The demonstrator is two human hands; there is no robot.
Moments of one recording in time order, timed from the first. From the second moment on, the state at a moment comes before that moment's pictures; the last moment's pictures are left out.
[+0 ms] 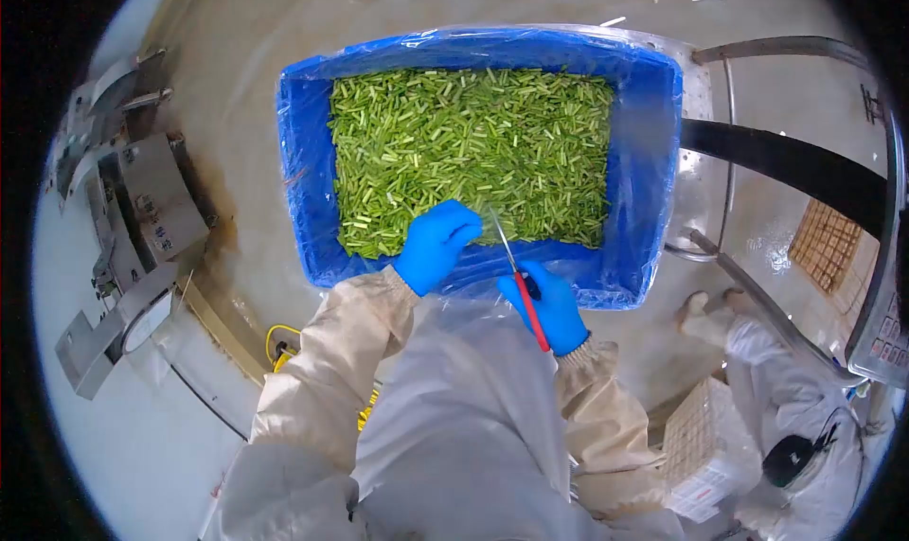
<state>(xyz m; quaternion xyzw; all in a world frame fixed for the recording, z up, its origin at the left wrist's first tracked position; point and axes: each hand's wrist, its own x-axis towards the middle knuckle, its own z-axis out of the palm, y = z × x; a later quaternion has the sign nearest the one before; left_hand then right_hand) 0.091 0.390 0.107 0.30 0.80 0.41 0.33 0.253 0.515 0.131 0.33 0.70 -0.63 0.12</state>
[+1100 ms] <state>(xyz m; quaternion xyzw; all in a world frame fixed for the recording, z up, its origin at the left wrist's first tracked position) 0.049 0.581 -0.042 0.47 0.78 -0.14 0.38 0.324 0.563 0.106 0.54 0.32 -0.78 0.04</state>
